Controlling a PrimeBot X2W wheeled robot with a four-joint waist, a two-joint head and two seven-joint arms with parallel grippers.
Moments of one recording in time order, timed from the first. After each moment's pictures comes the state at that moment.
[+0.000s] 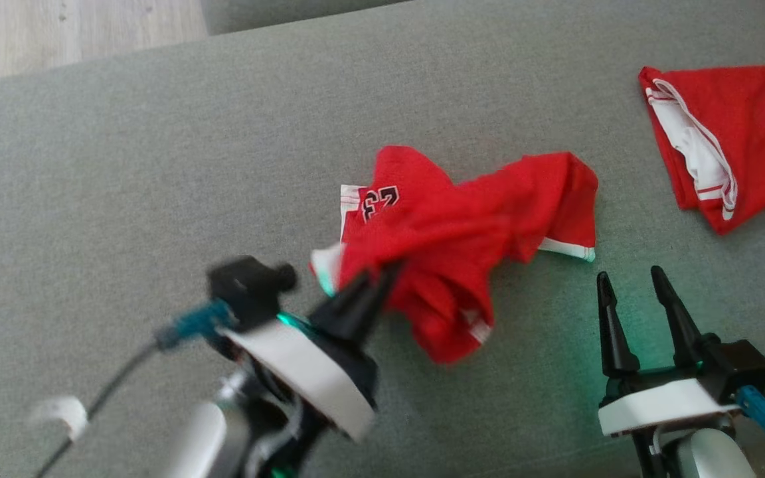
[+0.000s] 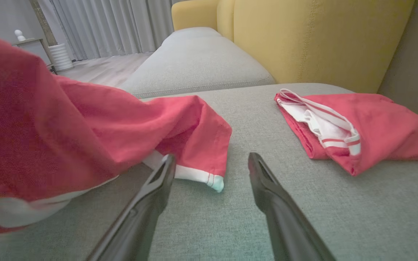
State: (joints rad) left arm -0.14 0.12 -0.51 -0.32 -0.59 -0.07 0.45; right arm 0.01 -0.04 0.04 0.19 0.10 0.12 -0.25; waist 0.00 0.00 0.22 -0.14
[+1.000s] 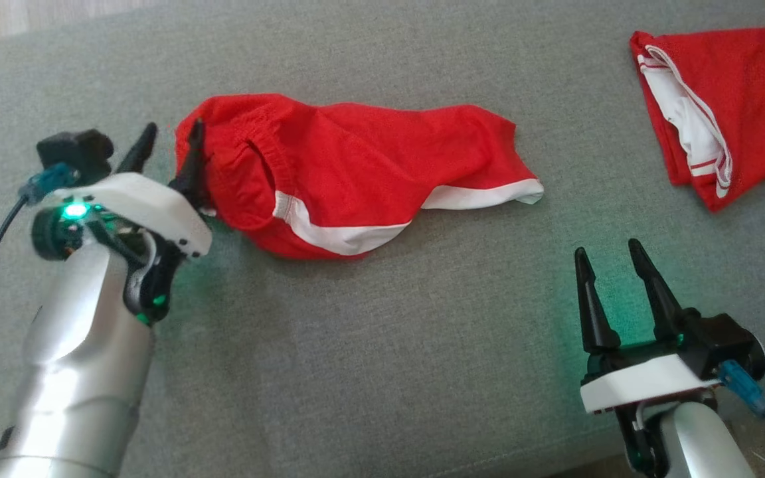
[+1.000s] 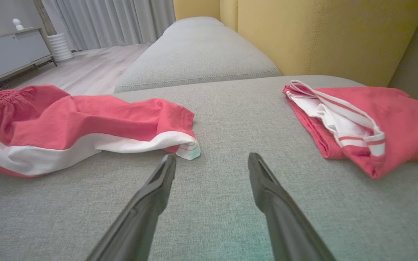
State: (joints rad) left arm -0.66 0.20 -0.26 0.64 -0.58 -0.11 0.14; right arm -0.06 -0.04 0.09 0.21 0.10 0.12 -0.25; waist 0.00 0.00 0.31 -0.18
